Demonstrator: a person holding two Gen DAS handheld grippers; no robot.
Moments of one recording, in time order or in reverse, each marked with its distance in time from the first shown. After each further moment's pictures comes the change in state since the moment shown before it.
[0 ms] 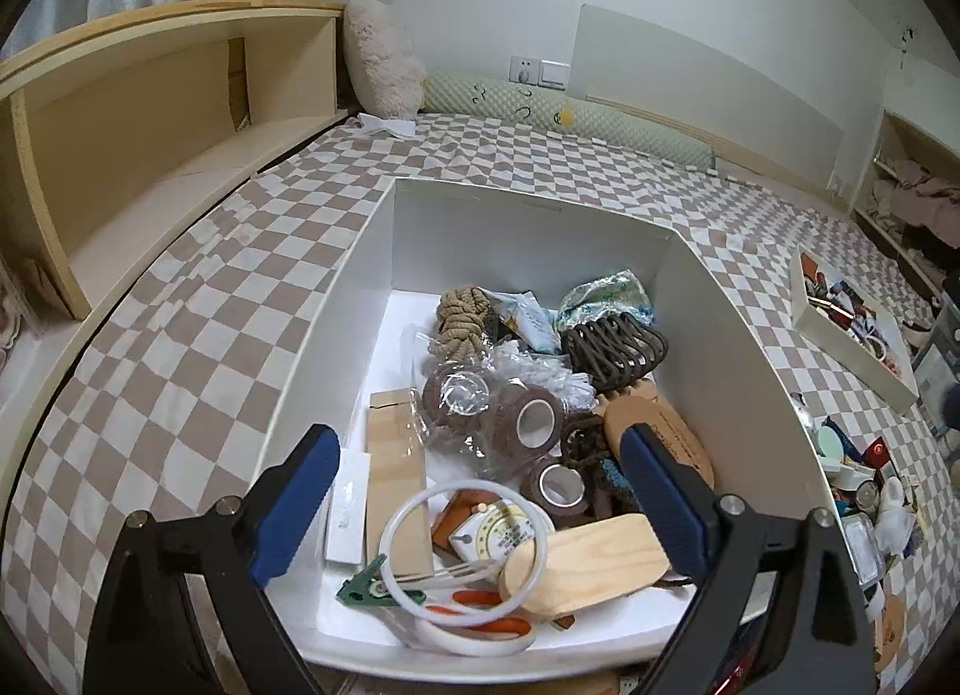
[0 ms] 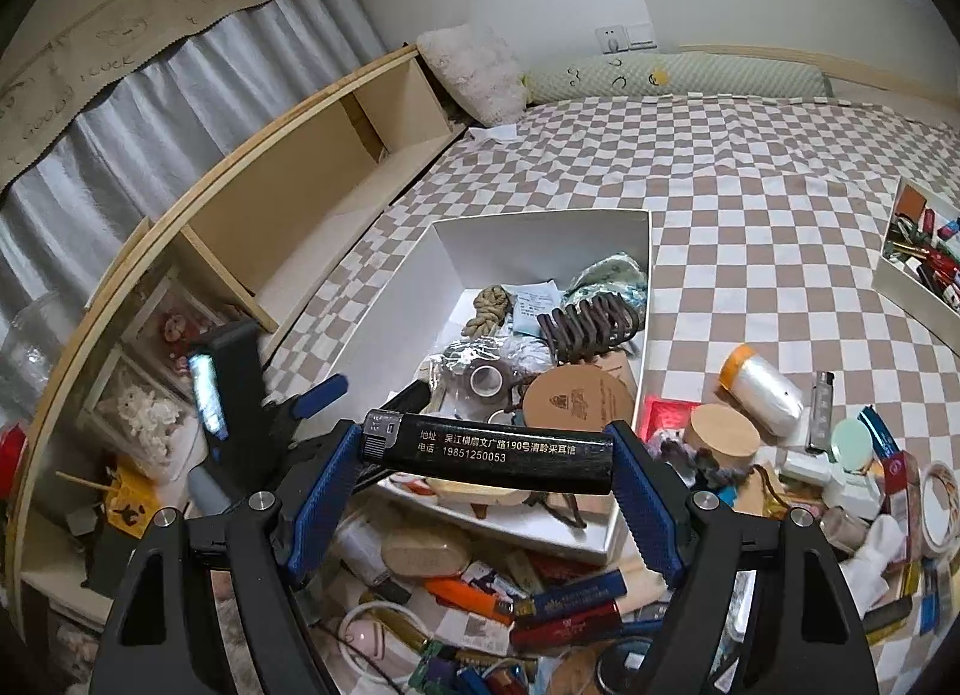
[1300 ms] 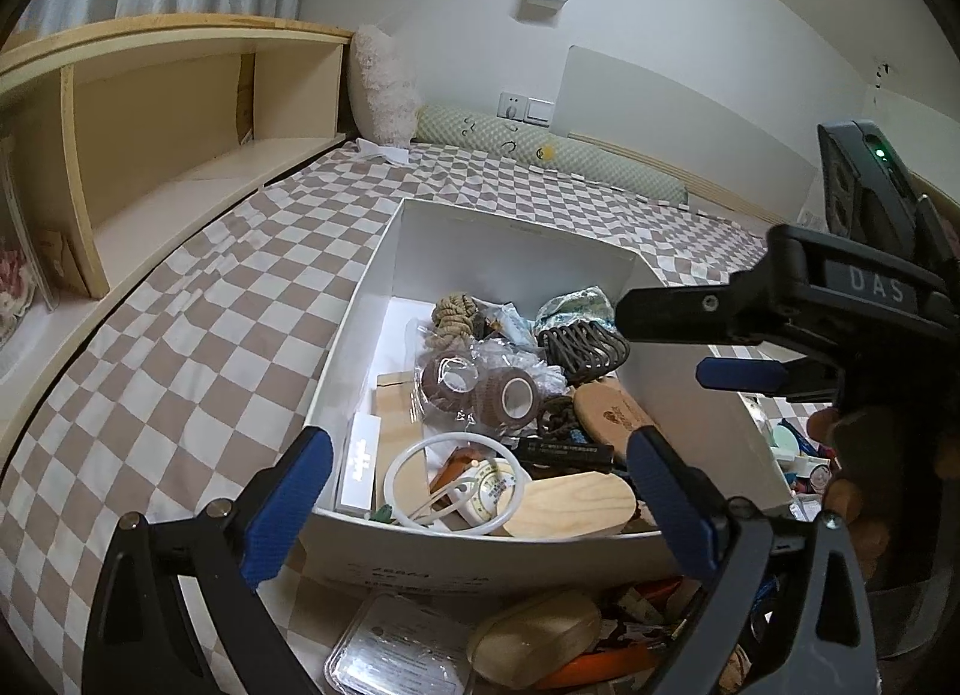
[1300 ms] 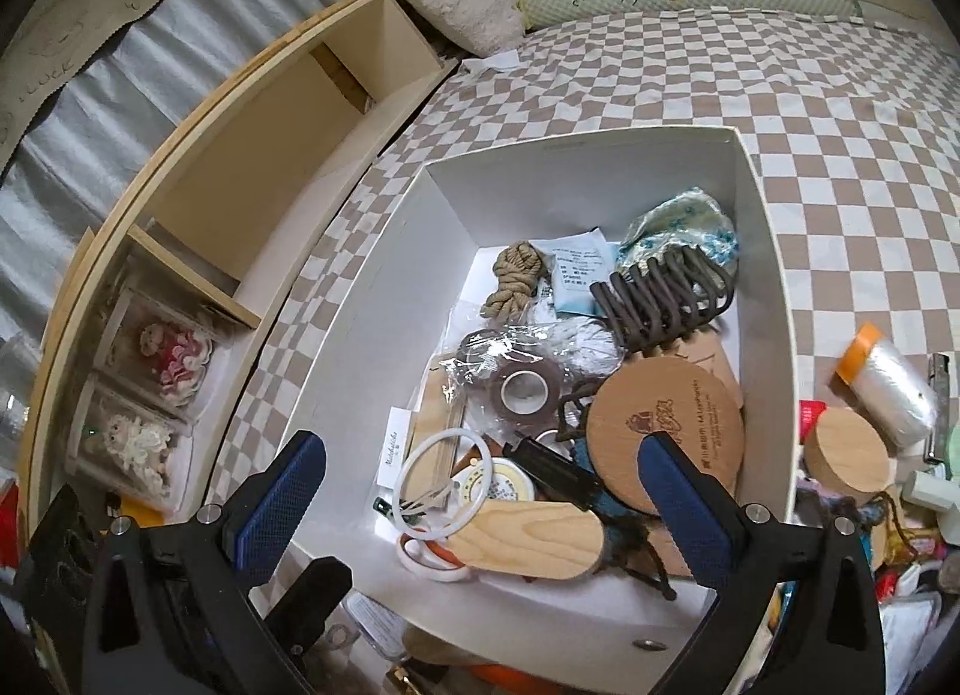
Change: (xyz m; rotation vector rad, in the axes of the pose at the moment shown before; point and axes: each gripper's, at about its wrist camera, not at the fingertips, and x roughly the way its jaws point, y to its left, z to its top) left arm -0.050 0.012 -0.026 -0.022 -0.080 -0.071; right arm 0.107 0.005 0.023 0.093 0.136 0.055
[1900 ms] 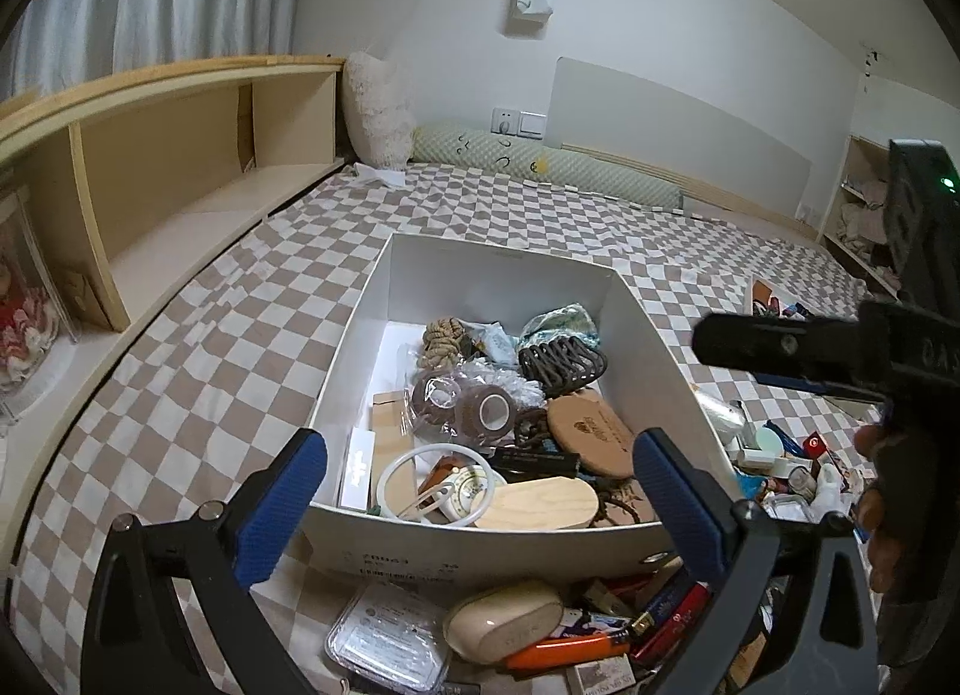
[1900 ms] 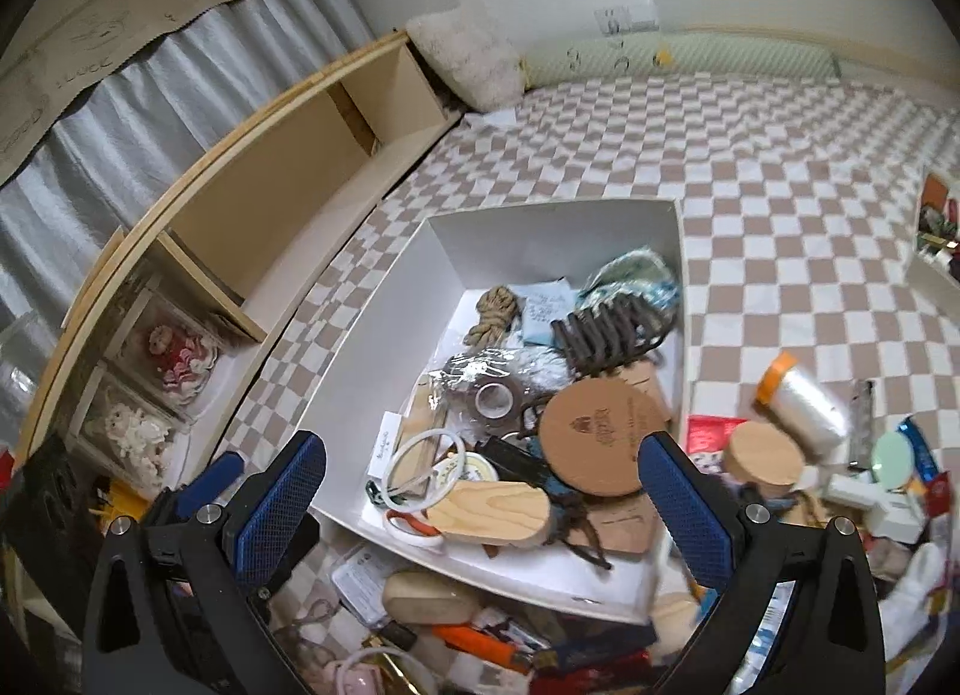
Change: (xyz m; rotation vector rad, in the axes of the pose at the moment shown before) left arm -0.034 -0.031 0.010 0.045 -0.027 0.034; right arm -0.072 0.000 -0.024 -0.088 -0.133 -0.064
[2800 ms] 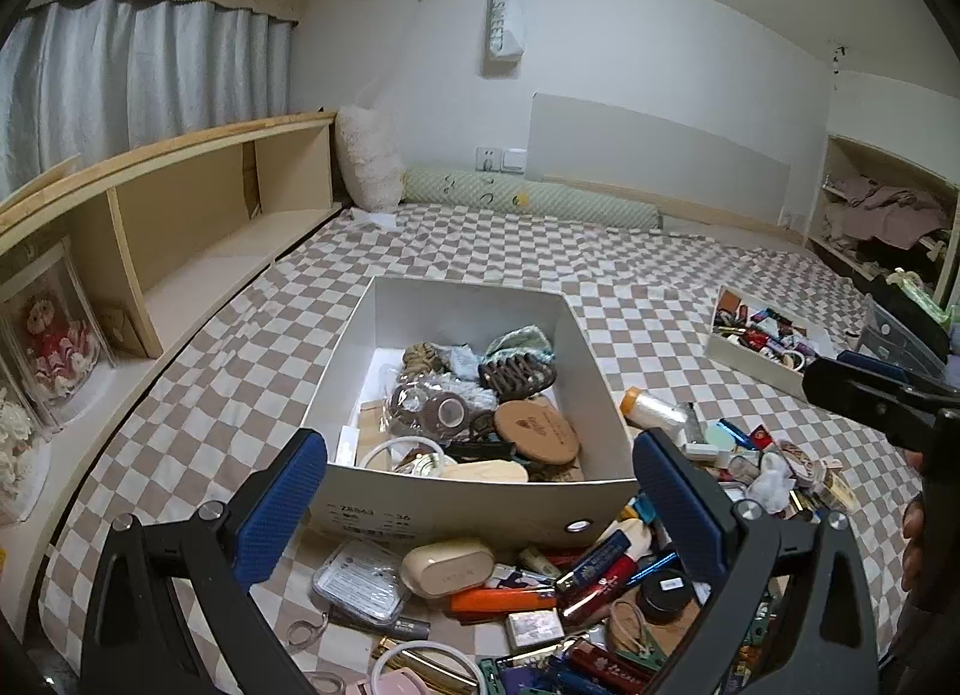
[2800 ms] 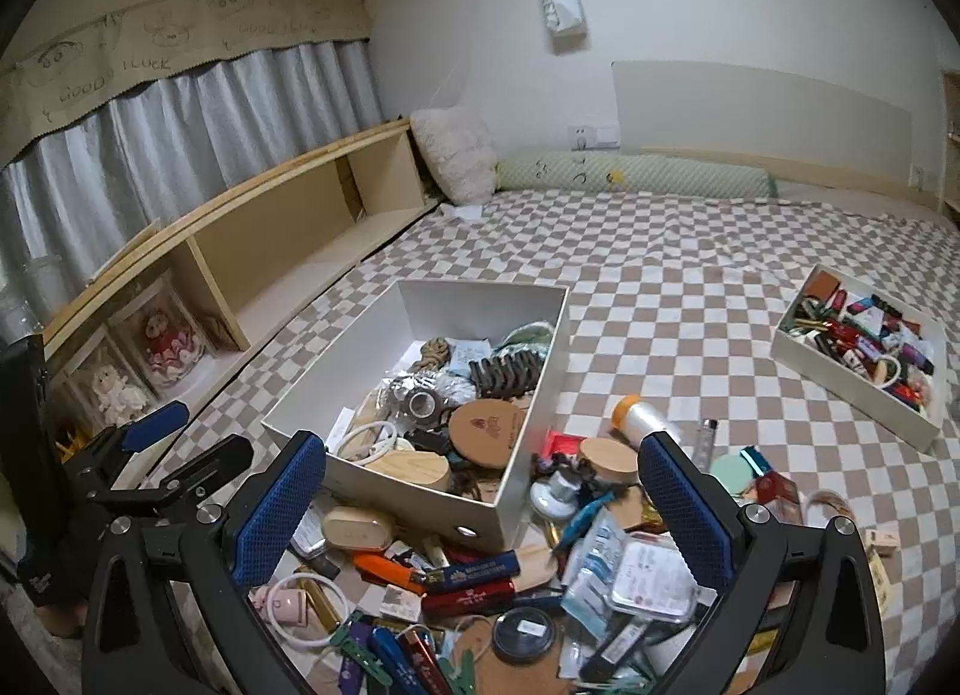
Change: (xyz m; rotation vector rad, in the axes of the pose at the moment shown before) left arm -0.086 -0.052 -0.014 0.045 -0.098 0.016; right arm -0.138 -0.016 -0.061 -0.140 -0.257 -0.129
